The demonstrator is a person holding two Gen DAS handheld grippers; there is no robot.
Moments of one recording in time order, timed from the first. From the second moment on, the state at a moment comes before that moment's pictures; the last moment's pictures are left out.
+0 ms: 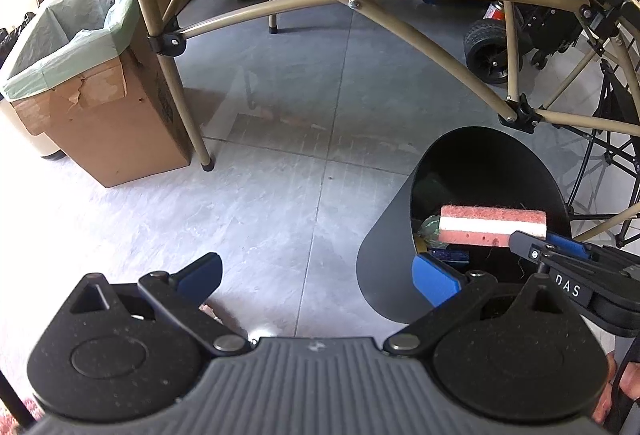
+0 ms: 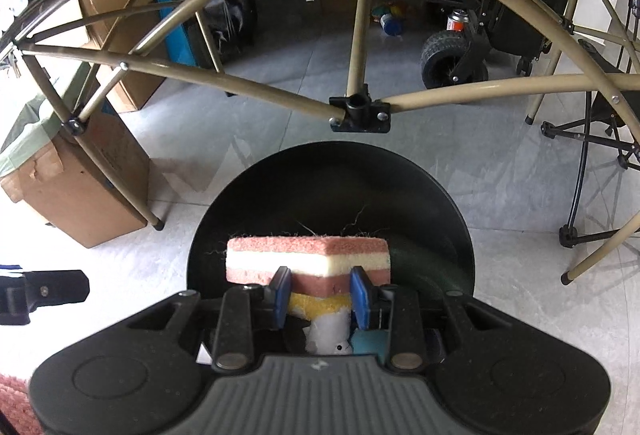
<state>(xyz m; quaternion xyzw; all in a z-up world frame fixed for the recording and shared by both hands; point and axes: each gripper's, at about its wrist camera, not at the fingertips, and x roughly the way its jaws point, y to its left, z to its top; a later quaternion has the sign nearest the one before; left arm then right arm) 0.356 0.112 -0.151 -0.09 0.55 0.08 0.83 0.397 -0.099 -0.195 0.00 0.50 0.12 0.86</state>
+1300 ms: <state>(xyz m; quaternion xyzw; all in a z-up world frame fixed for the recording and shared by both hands) 0.356 0.111 -0.154 -0.08 0.55 0.08 0.83 0.394 -0.100 -0.194 -0.01 0.50 0.12 0.86</state>
